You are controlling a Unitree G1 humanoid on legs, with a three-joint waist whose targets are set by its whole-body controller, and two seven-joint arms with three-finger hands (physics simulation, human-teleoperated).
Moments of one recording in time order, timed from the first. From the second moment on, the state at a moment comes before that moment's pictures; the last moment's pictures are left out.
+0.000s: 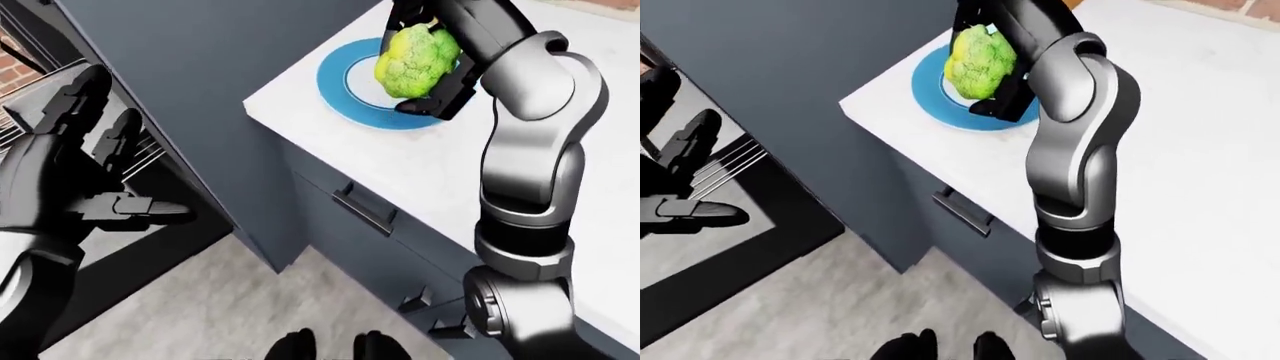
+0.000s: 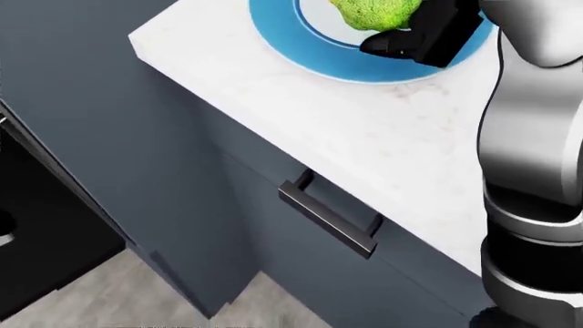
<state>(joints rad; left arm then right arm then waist) -0.31 0.55 0.59 -0.75 -0.71 1.01 0.02 -1.04 -0.25 -0.04 -0.18 -0.91 0.47 0.76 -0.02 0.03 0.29</state>
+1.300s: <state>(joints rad) -0.28 0.57 0.66 -0.73 -0.76 0.99 0.00 -1.16 -0.20 -0.01 0.29 -0.82 0.57 0.64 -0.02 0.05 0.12</state>
